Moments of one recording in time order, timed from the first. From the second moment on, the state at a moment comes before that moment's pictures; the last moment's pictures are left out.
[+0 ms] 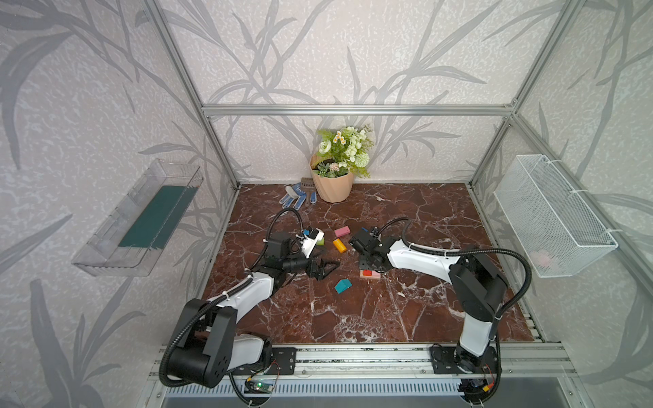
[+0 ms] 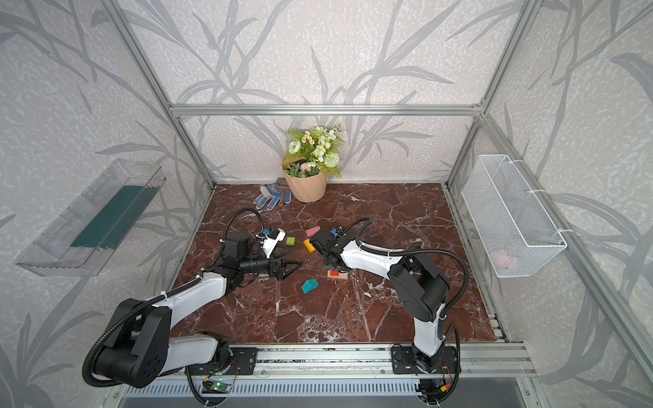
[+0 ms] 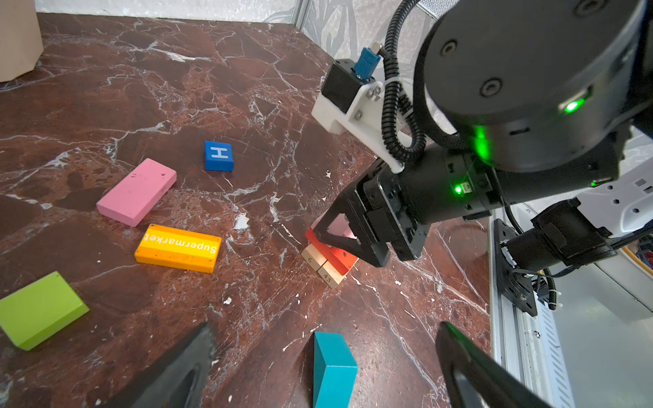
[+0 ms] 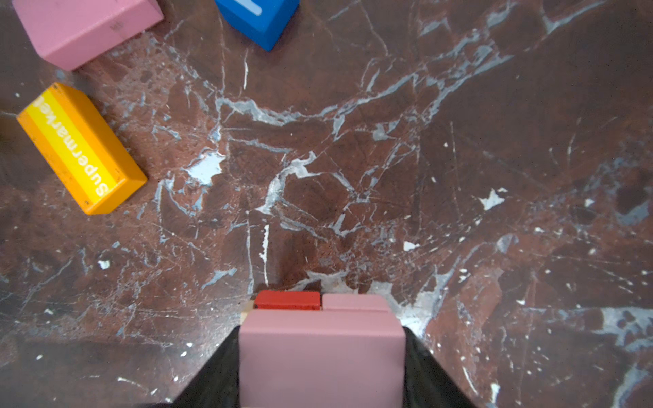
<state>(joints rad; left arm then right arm) -0.24 1.29 0.51 0.22 0.86 0.01 0.83 1.86 1.25 -0.64 0.31 0.87</state>
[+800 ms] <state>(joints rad) -0.24 1.30 0.52 0.21 0.80 0.00 0.86 1.76 1.21 -0.61 0.34 0.83</state>
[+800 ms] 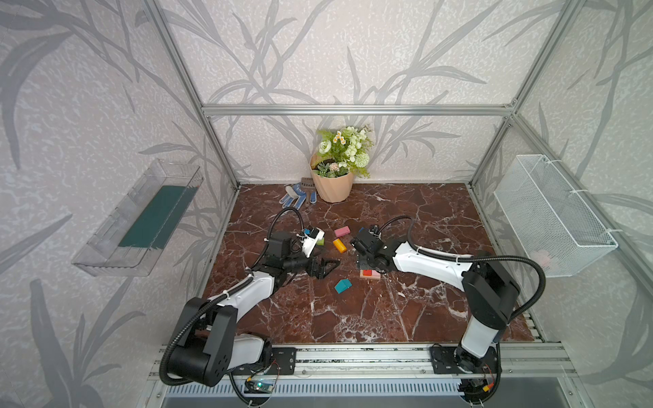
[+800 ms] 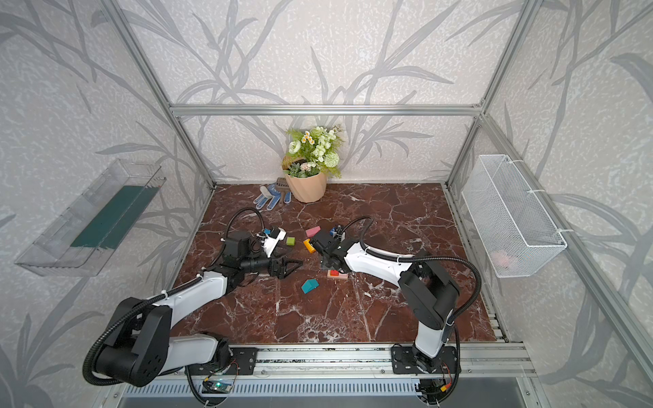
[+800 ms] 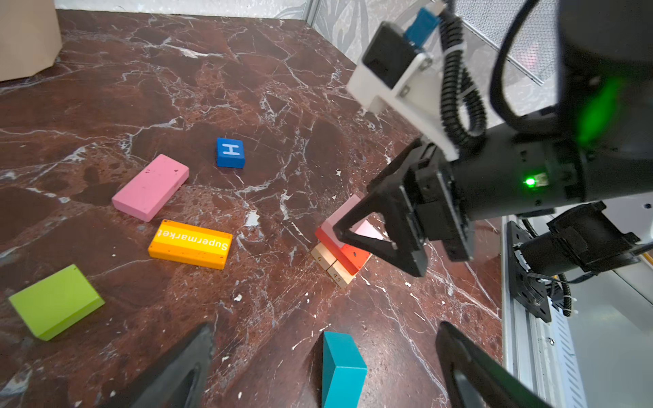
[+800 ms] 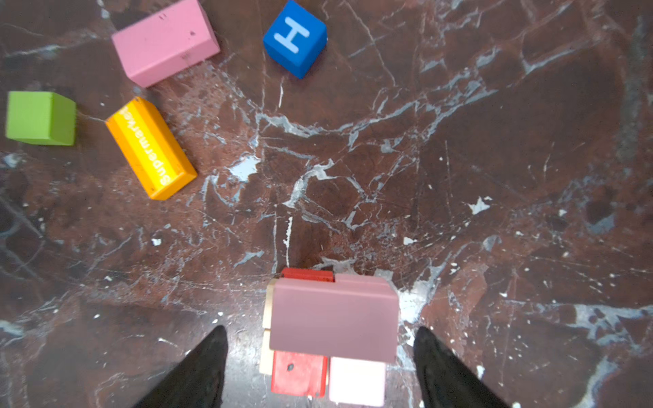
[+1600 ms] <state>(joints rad) -0.24 1.09 0.35 0.36 0.62 -0.03 0.92 1.99 1.53 -0.57 0.19 0.53</state>
